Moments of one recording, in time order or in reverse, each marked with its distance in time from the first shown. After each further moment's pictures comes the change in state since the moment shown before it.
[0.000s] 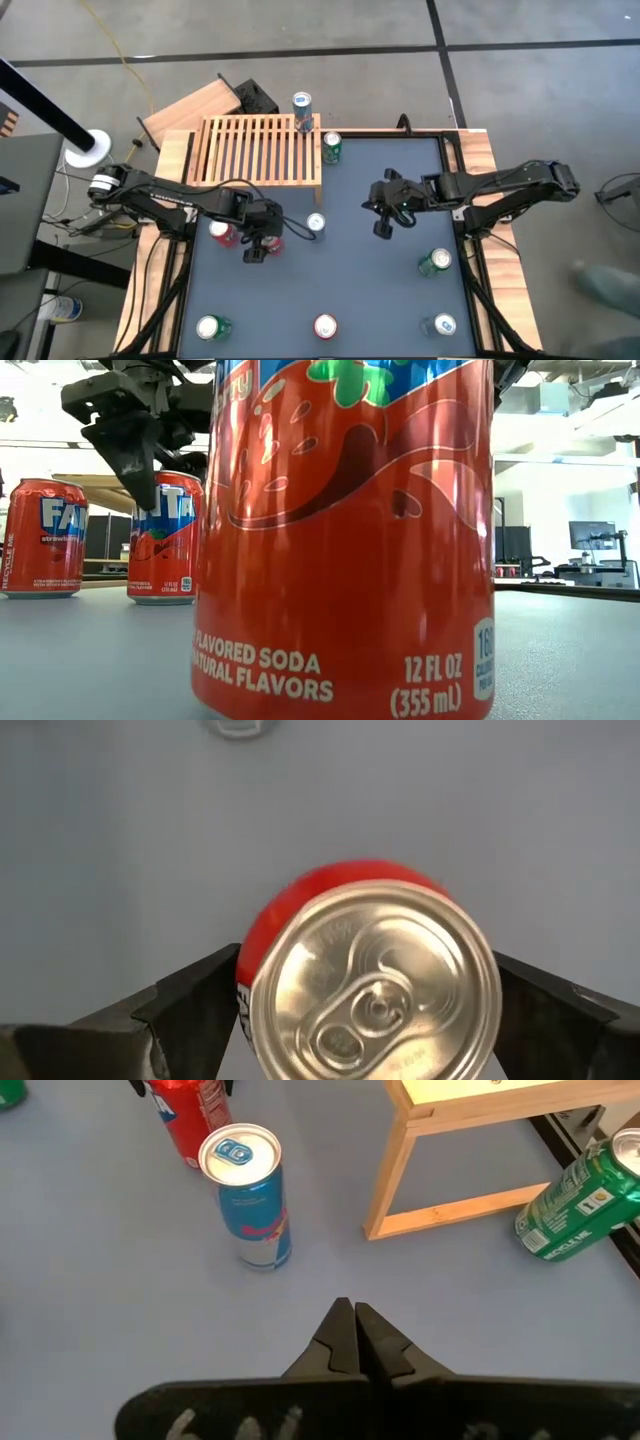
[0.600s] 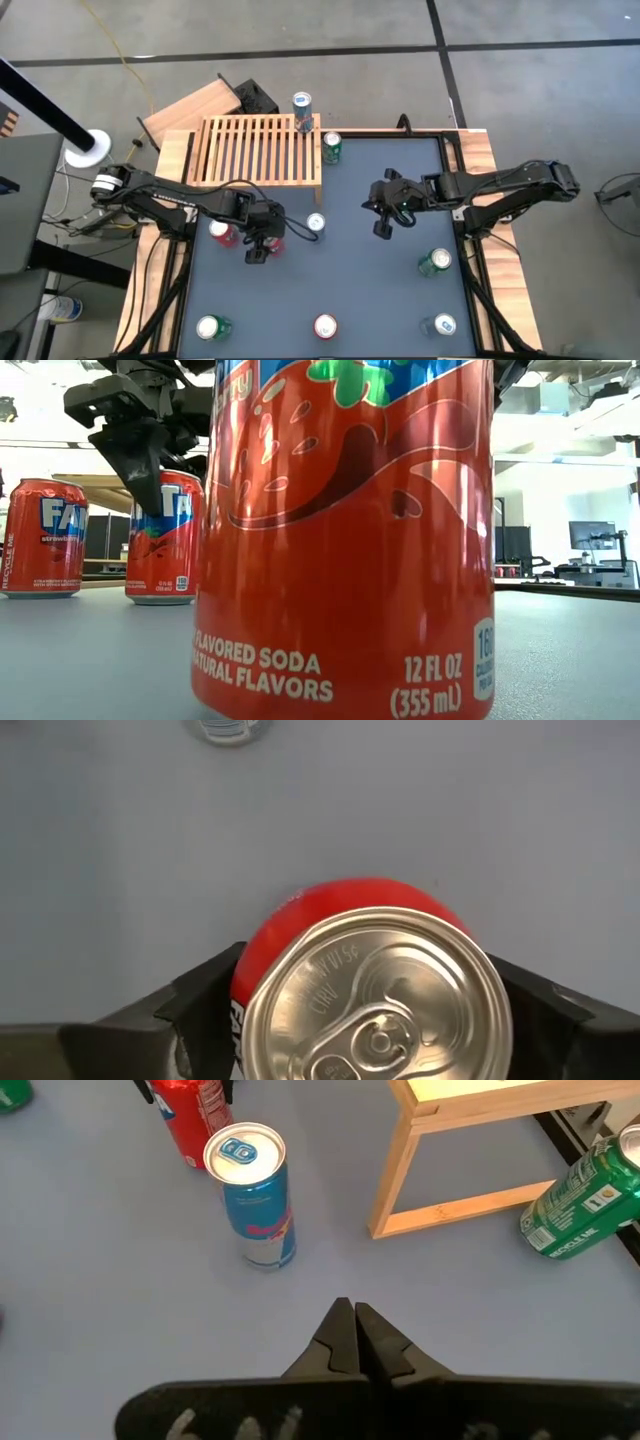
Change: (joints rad) left arm 0.000 0.024 0.000 0.021 0.019 0.008; right arm 0.000 0.000 0.000 -0.002 -0.007 0.008
